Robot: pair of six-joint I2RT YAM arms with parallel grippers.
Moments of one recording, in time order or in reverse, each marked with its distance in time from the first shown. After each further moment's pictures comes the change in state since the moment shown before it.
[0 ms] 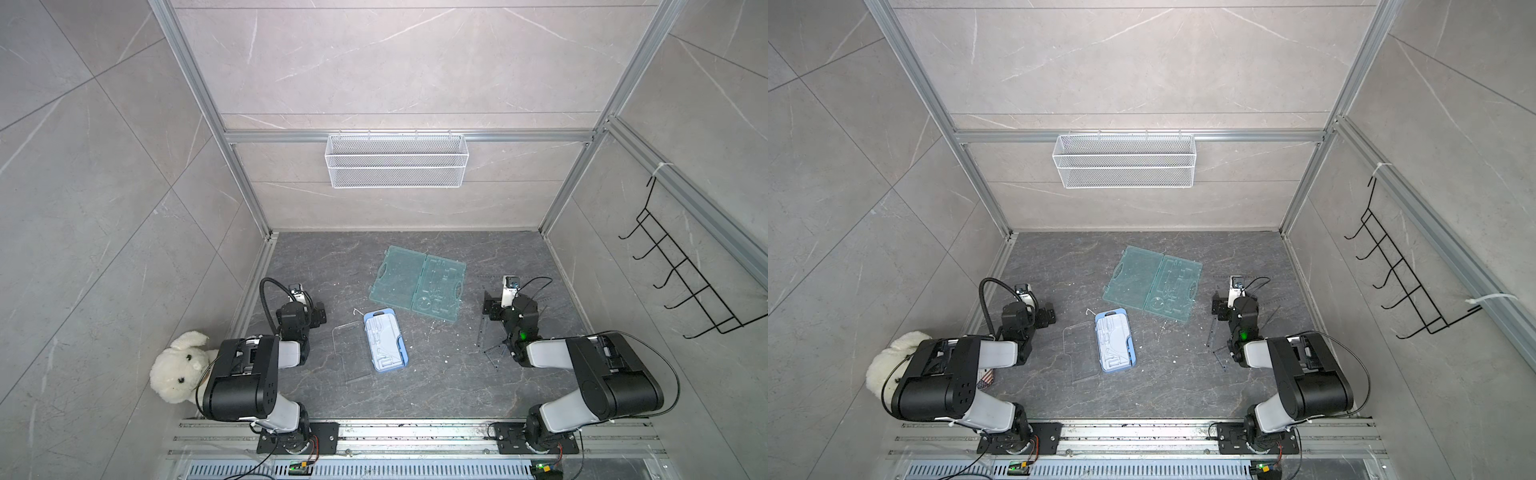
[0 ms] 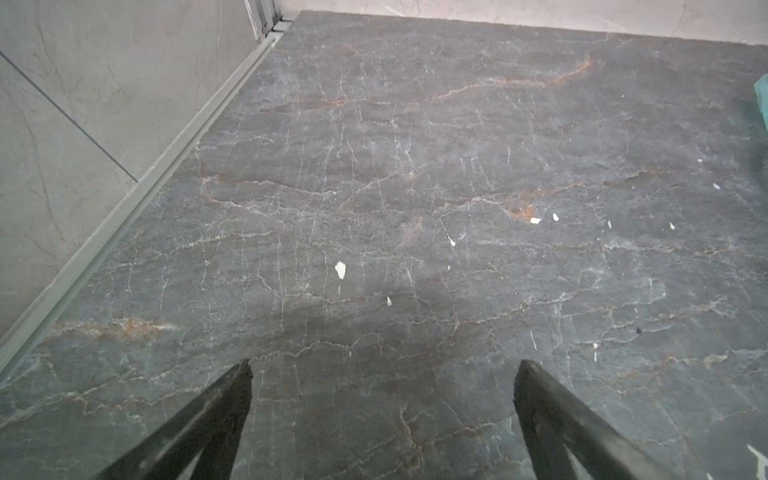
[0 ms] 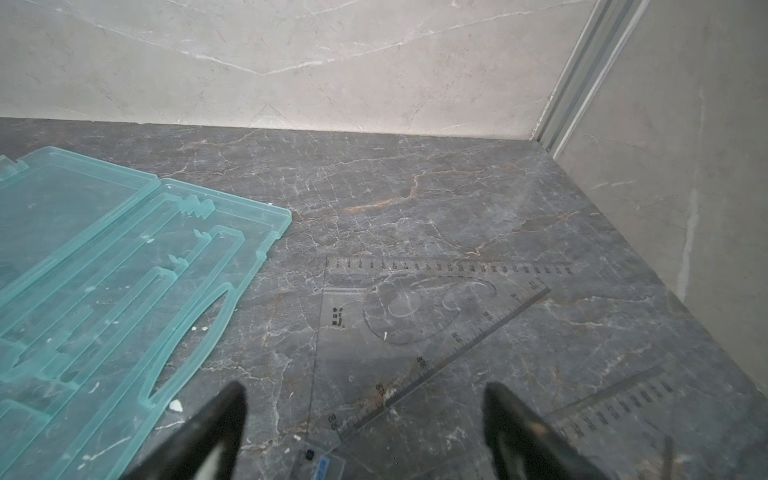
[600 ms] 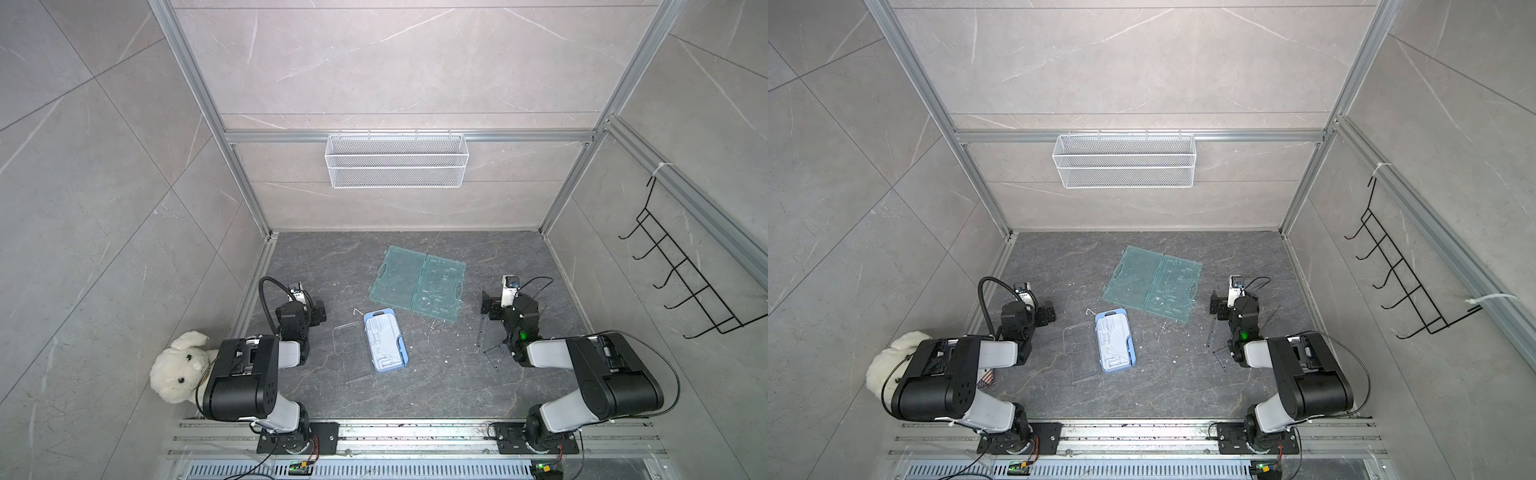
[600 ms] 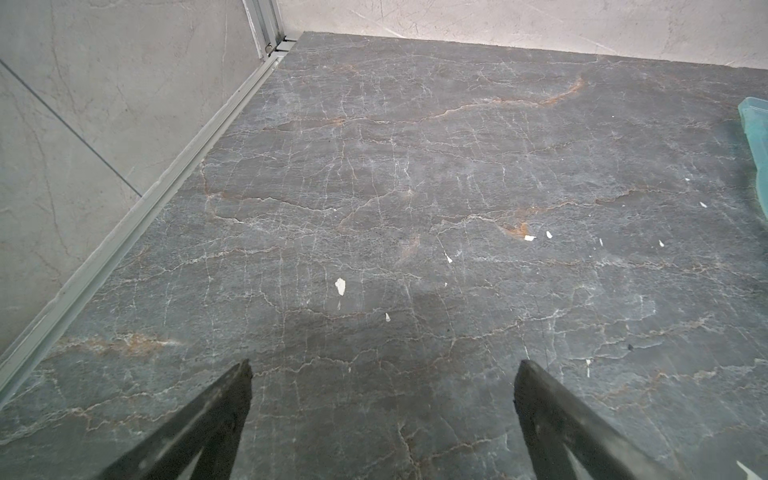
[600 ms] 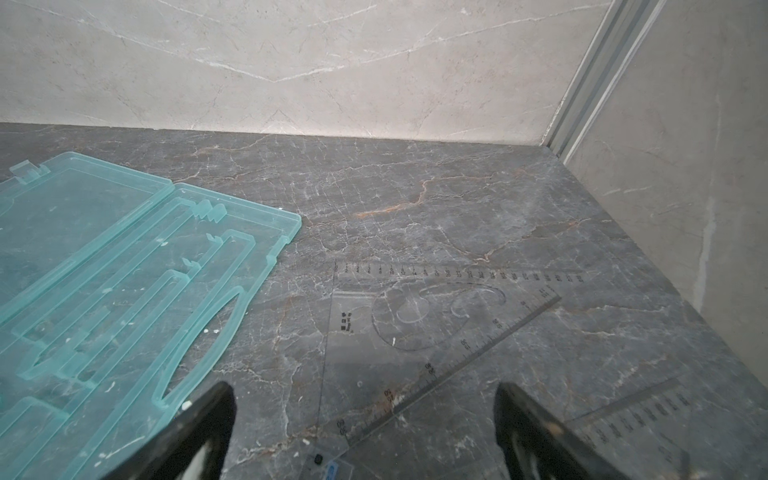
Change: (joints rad) left arm 0.000 0.000 0.000 0.024 0.000 0.000; right arm -0.004 0.001 0.000 0.010 -0.024 0.000
